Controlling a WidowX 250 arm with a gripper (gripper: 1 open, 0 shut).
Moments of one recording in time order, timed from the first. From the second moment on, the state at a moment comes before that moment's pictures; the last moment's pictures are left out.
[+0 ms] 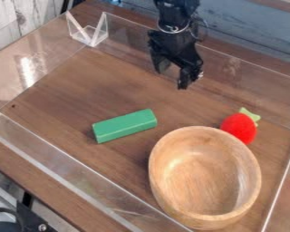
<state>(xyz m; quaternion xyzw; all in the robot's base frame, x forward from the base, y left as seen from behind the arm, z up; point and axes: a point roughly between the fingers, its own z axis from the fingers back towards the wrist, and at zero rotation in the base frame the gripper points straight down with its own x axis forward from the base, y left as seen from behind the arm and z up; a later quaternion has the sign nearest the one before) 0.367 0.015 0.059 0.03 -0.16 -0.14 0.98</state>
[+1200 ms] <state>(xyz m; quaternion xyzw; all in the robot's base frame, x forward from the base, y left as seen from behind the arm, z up) 0.353 0.050 0.045 0.03 -0.13 -0.14 0.98</state>
